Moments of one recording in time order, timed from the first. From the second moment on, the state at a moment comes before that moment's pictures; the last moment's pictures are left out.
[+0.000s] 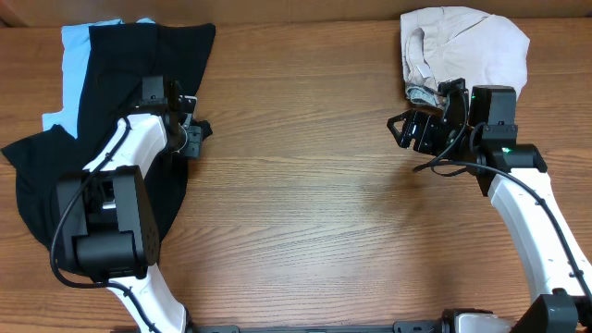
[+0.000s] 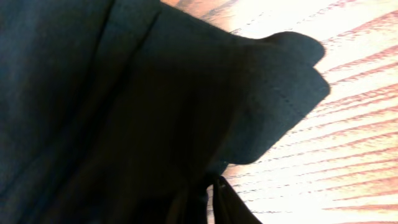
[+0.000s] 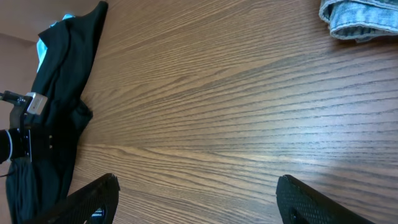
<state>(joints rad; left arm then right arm) 0.07 1.99 1.31 -0.62 -0.01 0.16 -0.02 1.44 1.04 -0.48 -0.50 0.28</state>
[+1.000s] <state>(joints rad) -0.03 2.01 1.70 -0.87 0.02 0.16 -0.02 1.44 1.04 -0.49 -0.50 0.28</state>
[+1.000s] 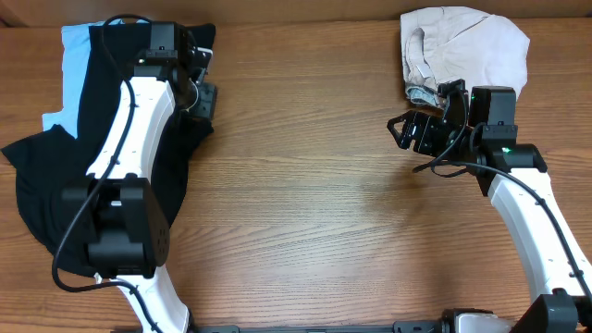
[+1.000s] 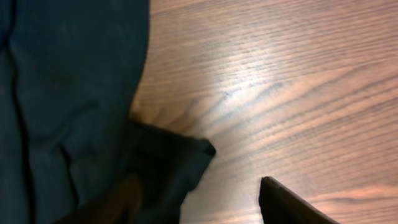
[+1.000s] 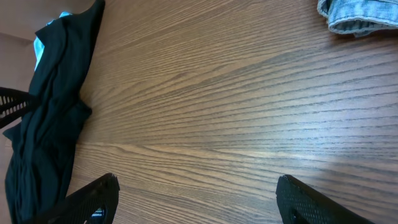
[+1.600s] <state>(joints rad) -0.03 2.22 1.70 -0.82 0.02 0.20 -0.02 1.44 1.04 -0.50 -0.48 0.28</state>
